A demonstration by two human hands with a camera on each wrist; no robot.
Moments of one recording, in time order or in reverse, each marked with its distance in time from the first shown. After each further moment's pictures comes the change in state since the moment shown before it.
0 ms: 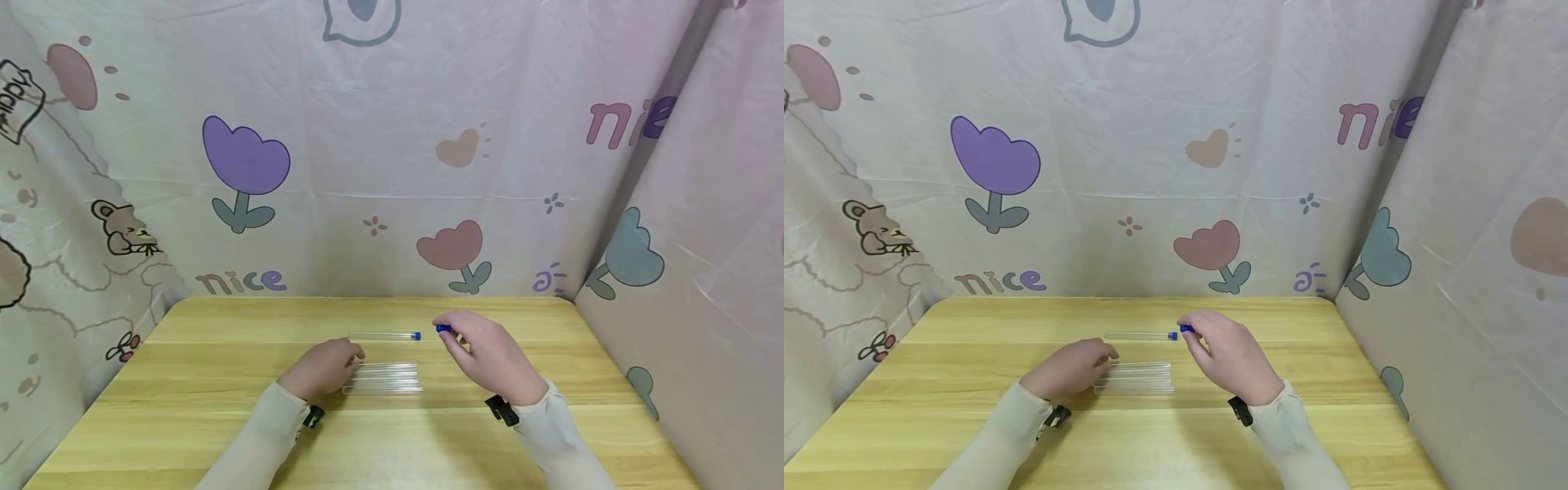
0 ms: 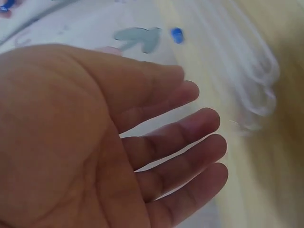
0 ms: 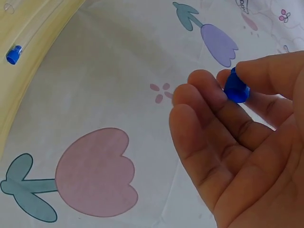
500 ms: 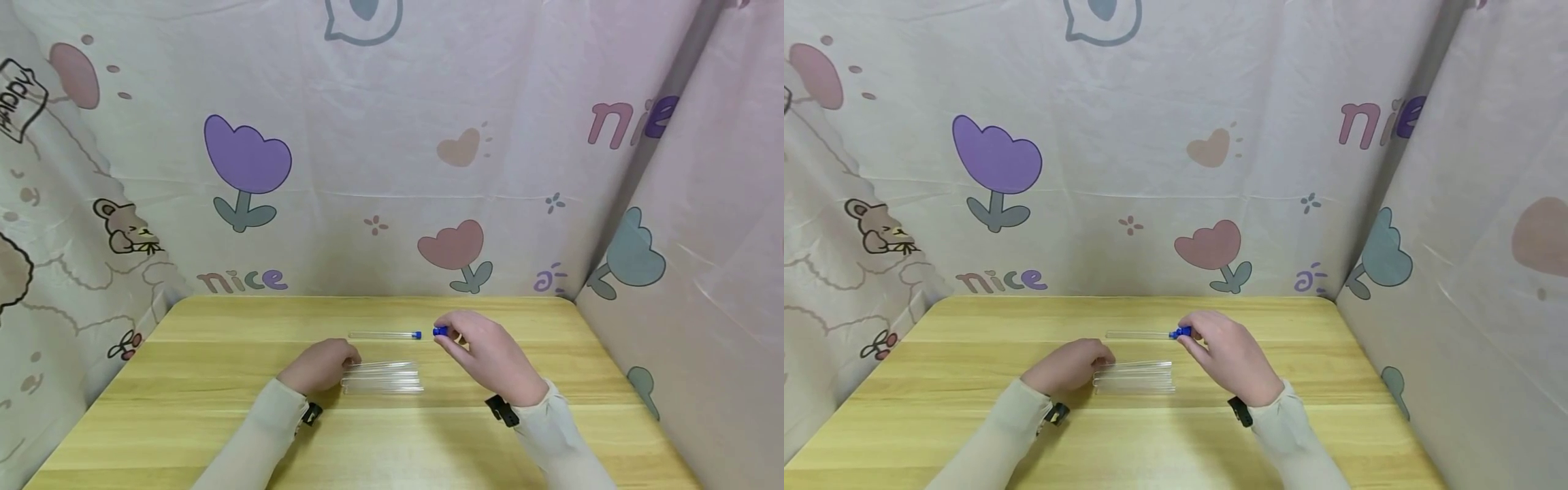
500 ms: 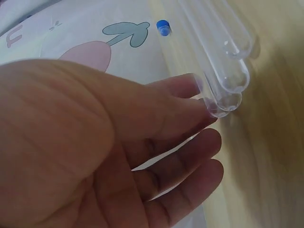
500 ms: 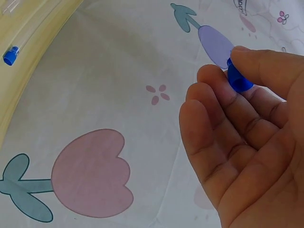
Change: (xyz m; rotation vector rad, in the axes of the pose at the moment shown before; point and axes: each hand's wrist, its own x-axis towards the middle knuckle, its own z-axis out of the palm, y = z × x) left_hand 0.000 -0.012 0.001 0.005 0.004 0.000; right_hand 0.002 -0.007 -0.002 0.028 -0.018 0.027
